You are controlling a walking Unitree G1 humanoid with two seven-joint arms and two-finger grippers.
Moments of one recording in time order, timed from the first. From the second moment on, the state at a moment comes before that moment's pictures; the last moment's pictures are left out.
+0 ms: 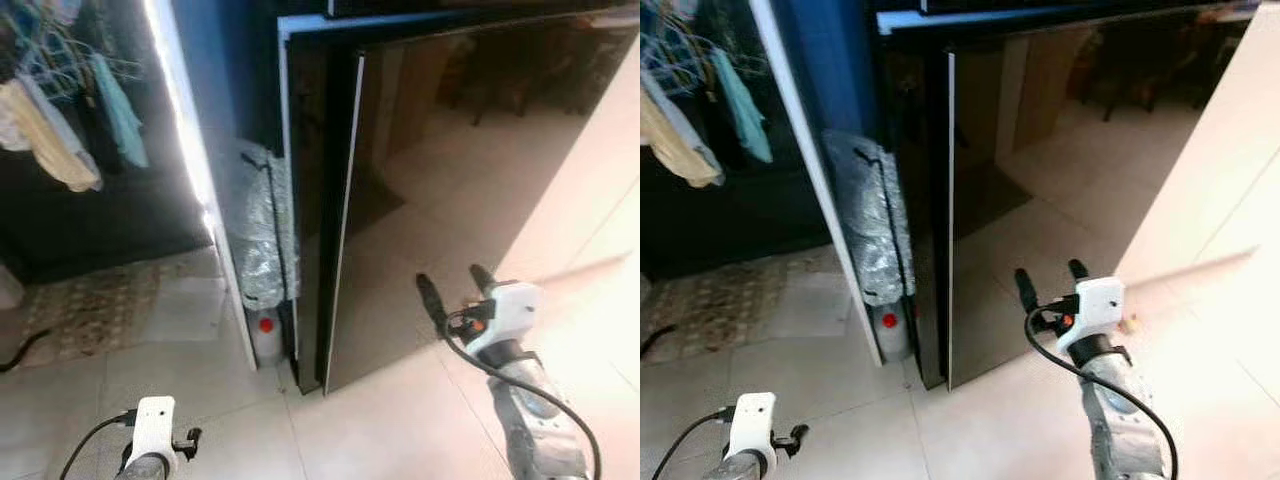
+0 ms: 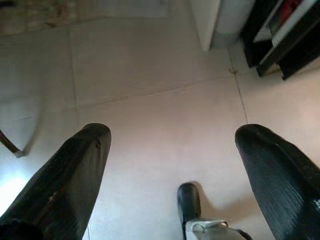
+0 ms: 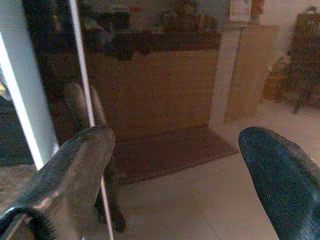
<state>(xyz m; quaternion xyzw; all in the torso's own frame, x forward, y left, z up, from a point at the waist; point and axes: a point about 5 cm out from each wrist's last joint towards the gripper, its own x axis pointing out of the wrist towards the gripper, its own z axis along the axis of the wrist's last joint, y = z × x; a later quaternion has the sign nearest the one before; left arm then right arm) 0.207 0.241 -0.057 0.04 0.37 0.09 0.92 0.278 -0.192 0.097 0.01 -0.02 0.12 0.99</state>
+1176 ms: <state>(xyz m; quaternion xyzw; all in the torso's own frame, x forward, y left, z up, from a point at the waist) 0.239 0.218 -0.039 0.03 0.29 0.08 0.95 0.287 -0.155 0.103 0.00 -0.02 0.21 0.98</state>
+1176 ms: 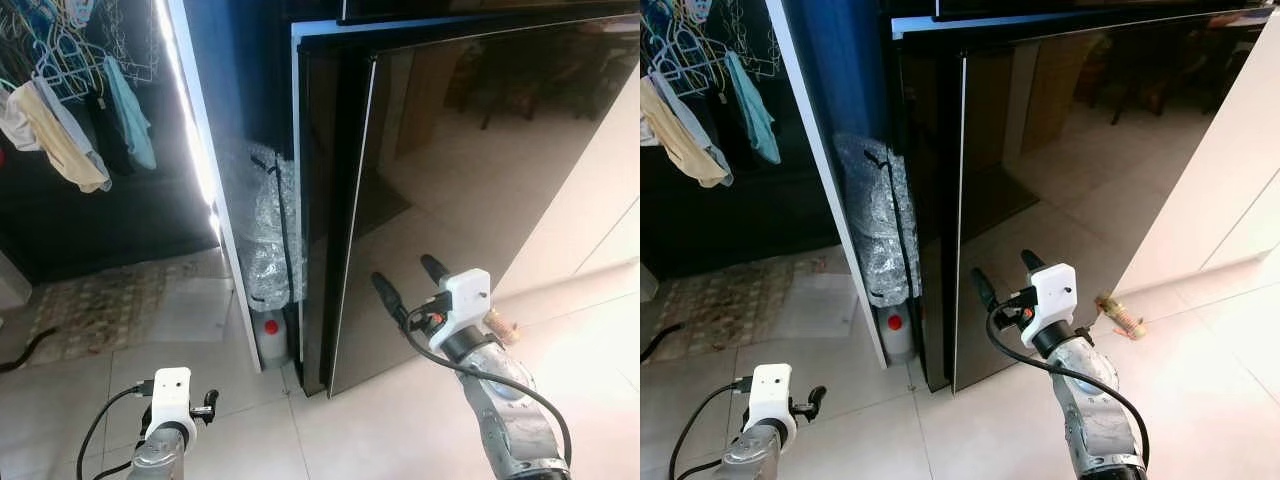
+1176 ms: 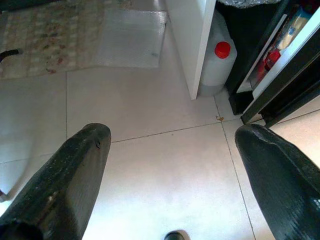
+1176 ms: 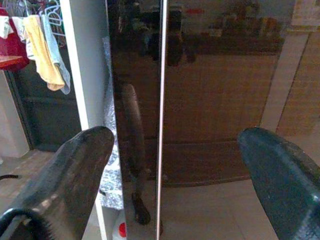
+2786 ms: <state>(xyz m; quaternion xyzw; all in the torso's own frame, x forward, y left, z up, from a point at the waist) 0.238 0.217 -0.040 0.04 0.30 0.08 0.95 0.289 -0.145 0.102 -0.05 0.00 0.24 0.97</state>
